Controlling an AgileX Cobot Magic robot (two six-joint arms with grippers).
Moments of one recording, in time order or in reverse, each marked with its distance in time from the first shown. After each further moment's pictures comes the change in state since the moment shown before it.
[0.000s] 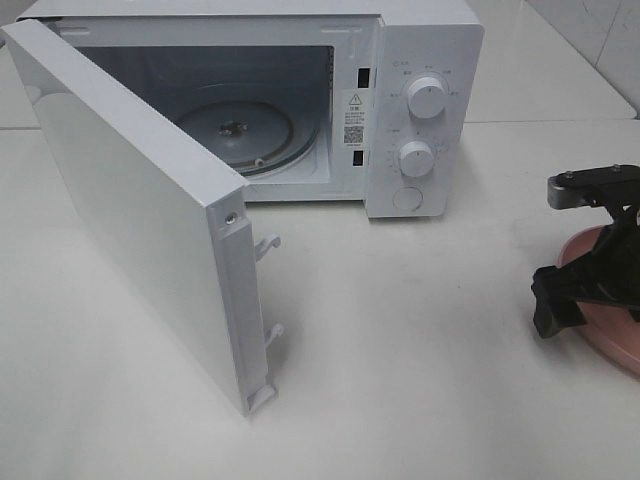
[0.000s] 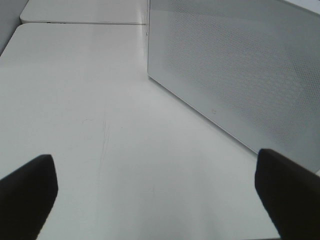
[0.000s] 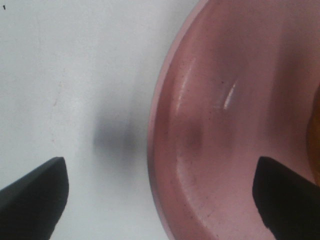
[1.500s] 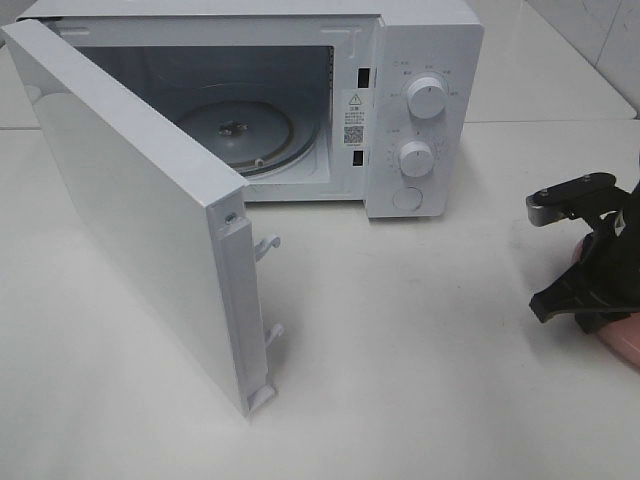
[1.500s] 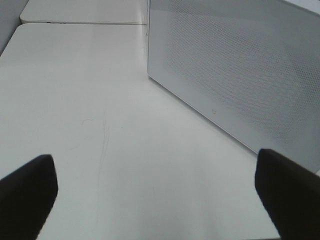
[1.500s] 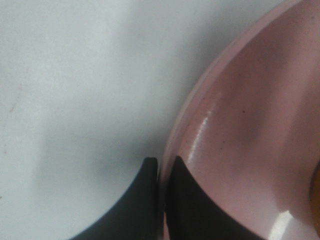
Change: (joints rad) left arm 0.000 0.000 0.000 0.000 0.000 0.000; right arm 0.035 0.103 -0.048 -0.182 0.006 0.041
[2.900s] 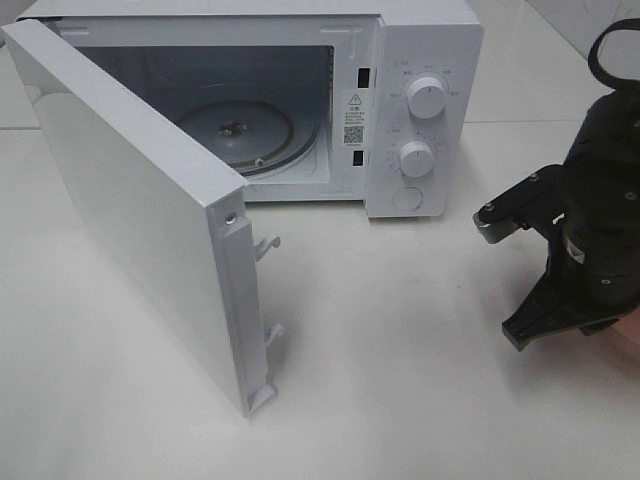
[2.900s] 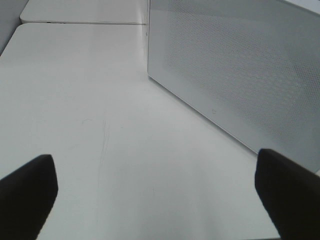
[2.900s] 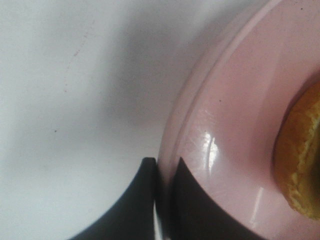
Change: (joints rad) left arm 0.000 0.000 0.000 0.000 0.000 0.000; right arm 0.381 -0.114 0.009 -0.353 0.321 0.477
